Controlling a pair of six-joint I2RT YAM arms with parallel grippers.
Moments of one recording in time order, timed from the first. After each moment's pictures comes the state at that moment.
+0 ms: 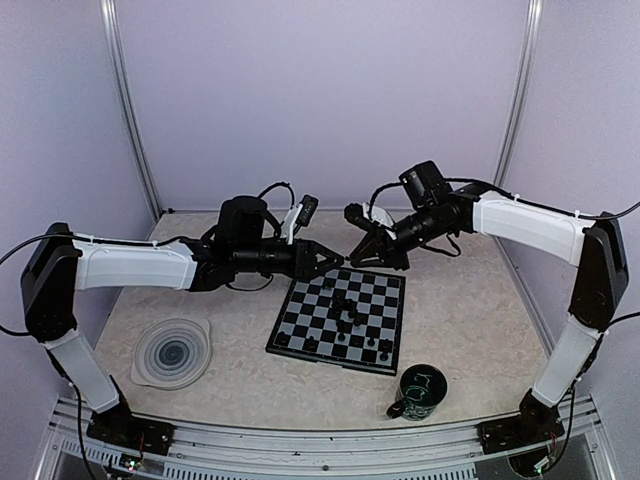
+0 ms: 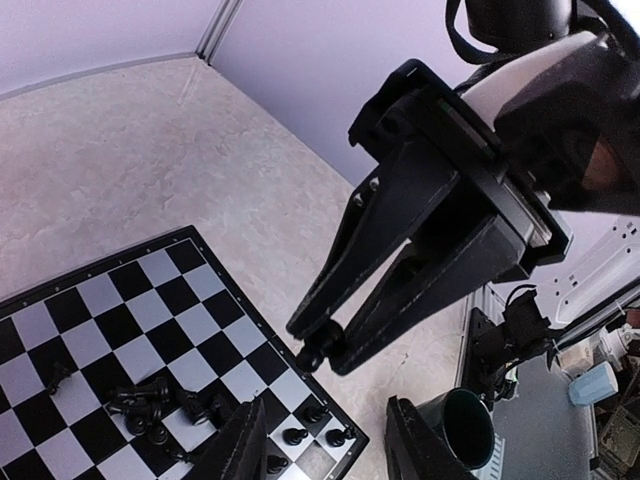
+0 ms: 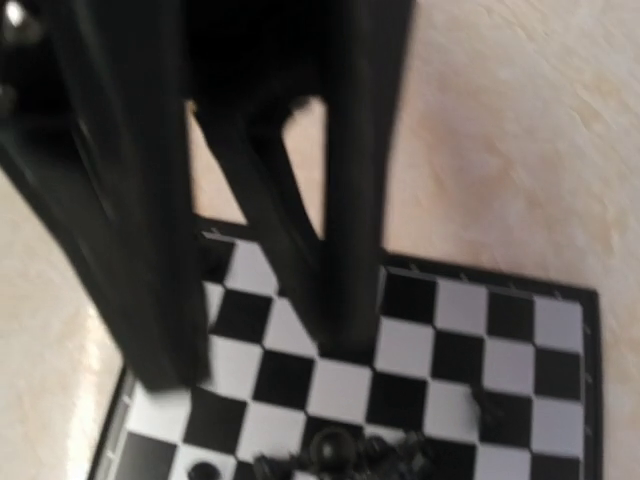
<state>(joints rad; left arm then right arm) -0.80 1.69 1.10 0.28 0.46 -0.43 0.59 1.72 1.44 -0.57 -0.70 -0.72</state>
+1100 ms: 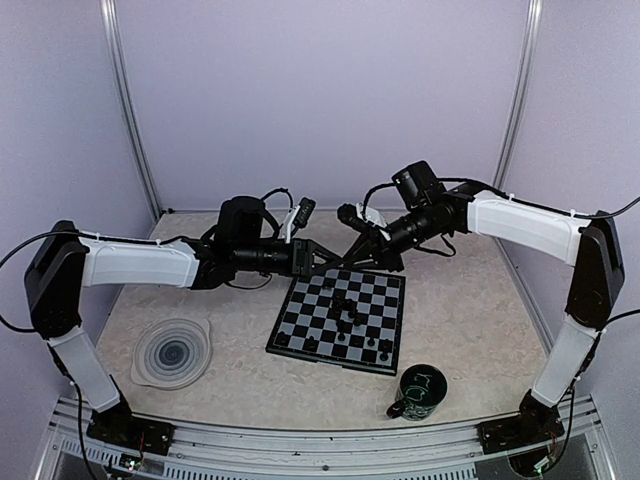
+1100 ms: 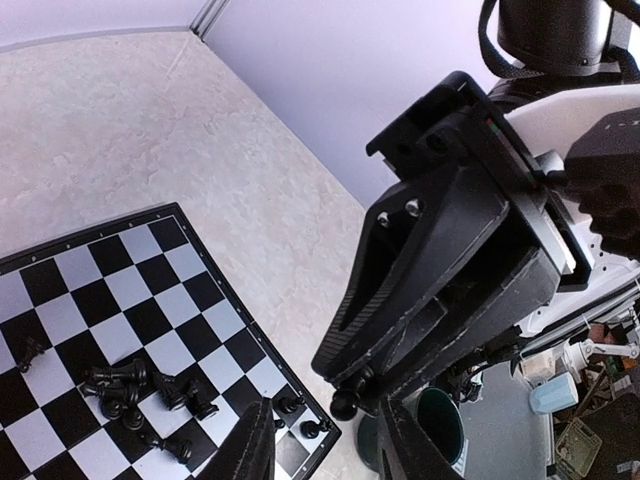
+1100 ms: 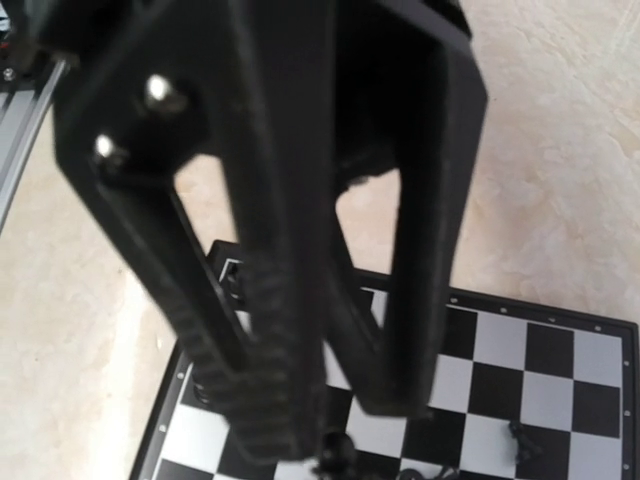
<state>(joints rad) -0.77 1.72 1.10 0.31 0.55 -0.54 0.63 1.75 1.48 -0.58 -0.74 -0.70</state>
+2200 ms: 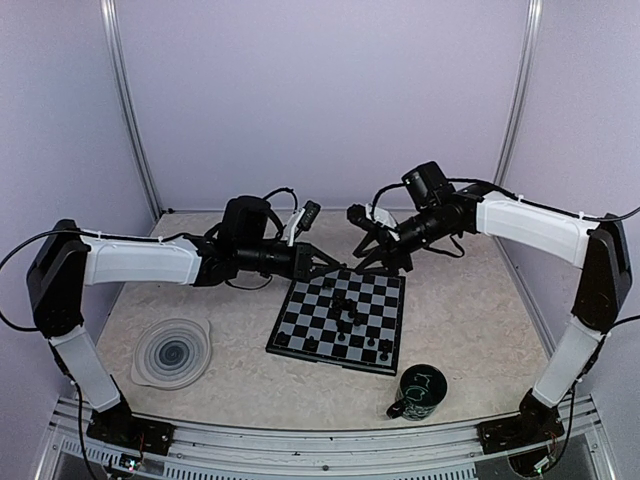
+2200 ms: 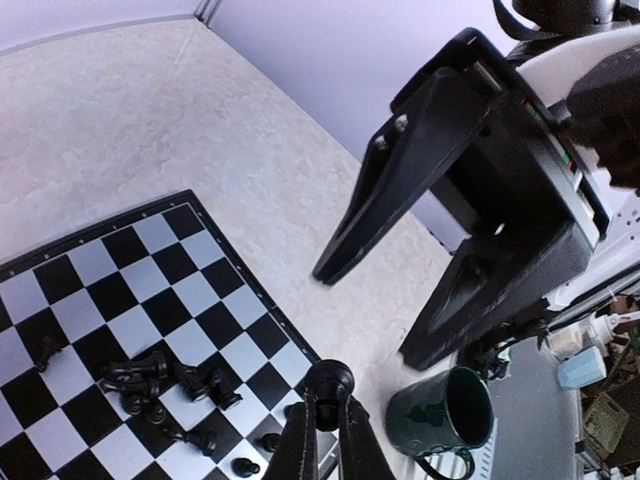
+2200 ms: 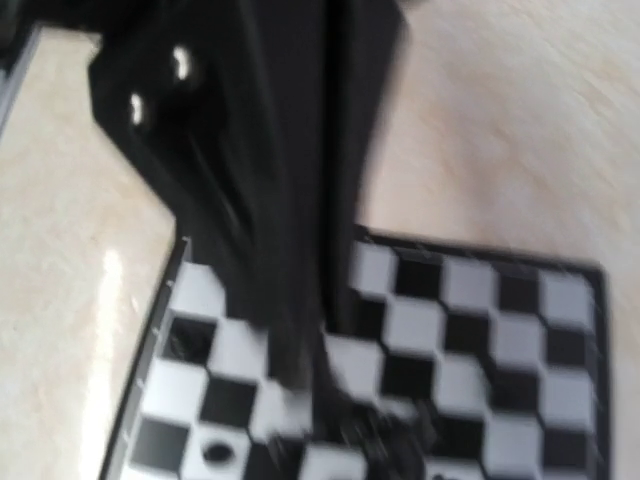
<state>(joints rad) -0.77 1.73 1.13 0.23 0.55 -0.44 0.60 1.72 1.45 -0.59 -0.70 -0.70</state>
